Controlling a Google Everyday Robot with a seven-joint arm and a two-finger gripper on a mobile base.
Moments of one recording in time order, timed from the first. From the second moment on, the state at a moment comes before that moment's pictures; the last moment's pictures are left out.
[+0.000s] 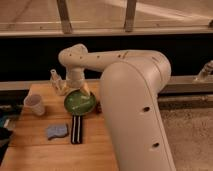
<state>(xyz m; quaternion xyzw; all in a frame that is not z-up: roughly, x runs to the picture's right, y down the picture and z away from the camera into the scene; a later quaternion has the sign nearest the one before) -0.165 0.033 0.801 -0.29 0.21 0.68 0.63</state>
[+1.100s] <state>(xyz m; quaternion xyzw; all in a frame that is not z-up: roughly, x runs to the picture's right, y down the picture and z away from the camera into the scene) -0.227 -0.021 0.812 -0.29 0.16 0.65 0.69</state>
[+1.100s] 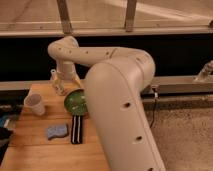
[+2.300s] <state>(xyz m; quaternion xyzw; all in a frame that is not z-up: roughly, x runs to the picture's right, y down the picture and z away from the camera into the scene) -0.334 0.008 0.816 -0.36 0.17 0.56 0.73</state>
